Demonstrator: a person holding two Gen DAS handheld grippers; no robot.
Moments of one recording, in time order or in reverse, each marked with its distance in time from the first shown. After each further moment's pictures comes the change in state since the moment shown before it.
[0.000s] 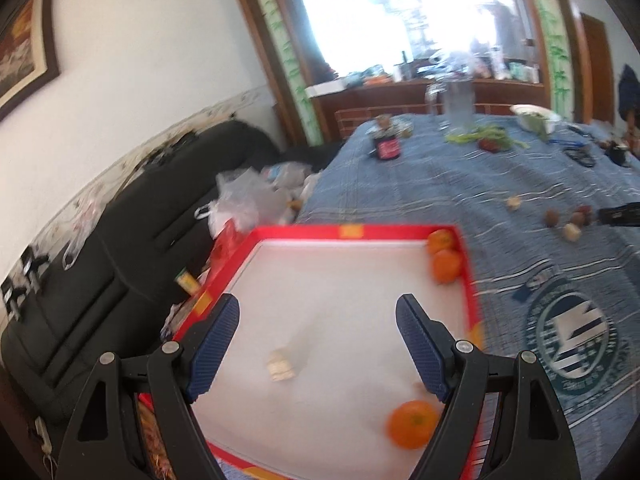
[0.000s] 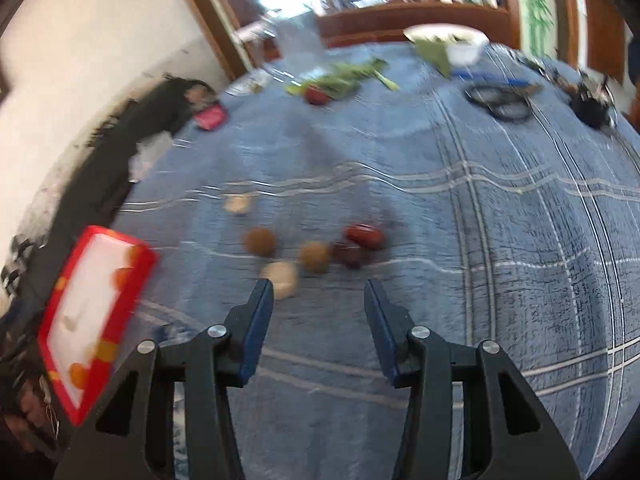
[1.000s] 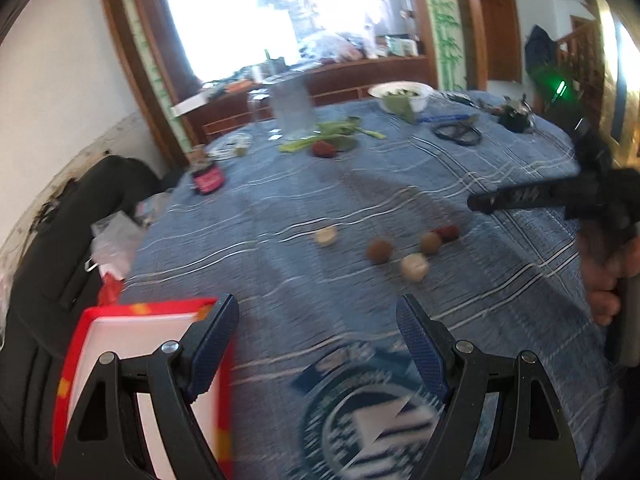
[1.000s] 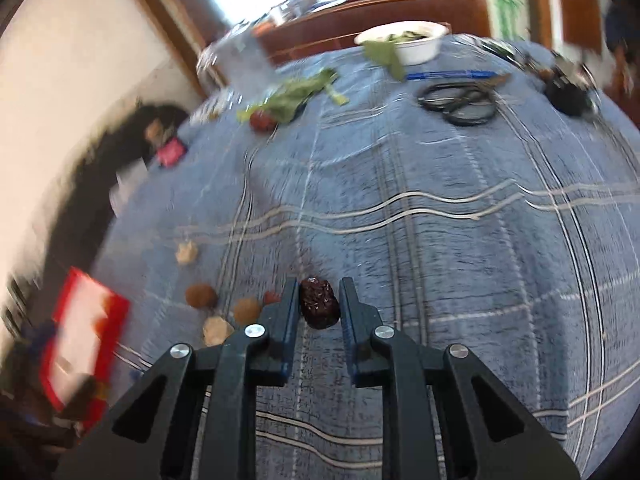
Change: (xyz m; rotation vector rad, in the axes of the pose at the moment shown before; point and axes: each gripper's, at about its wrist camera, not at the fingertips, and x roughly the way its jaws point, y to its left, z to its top) left arm 0.022 -0.173 0.058 0.206 0.042 -0.327; right arm -0.009 -0.057 0.033 0.133 -0.043 0.014
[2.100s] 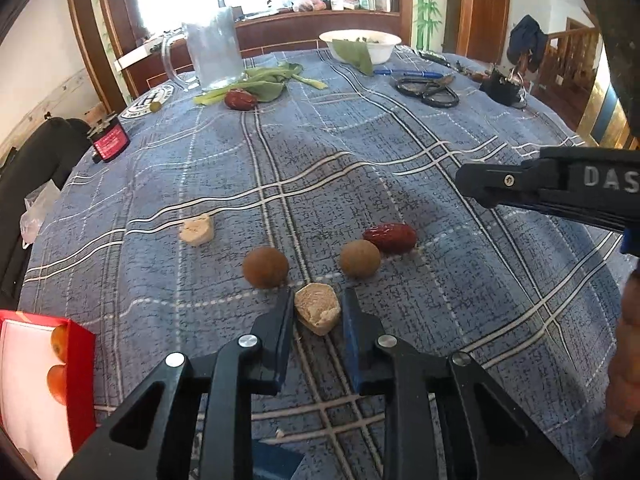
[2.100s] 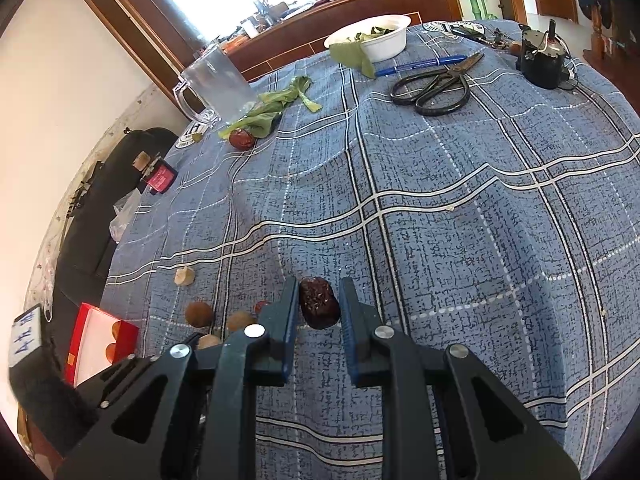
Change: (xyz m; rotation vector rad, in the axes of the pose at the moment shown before) left arm 0.081 -0.049 0.018 -0.057 0.150 -0.165; right arm 0.001 -0.010 0.003 0.087 -0.008 -0.011
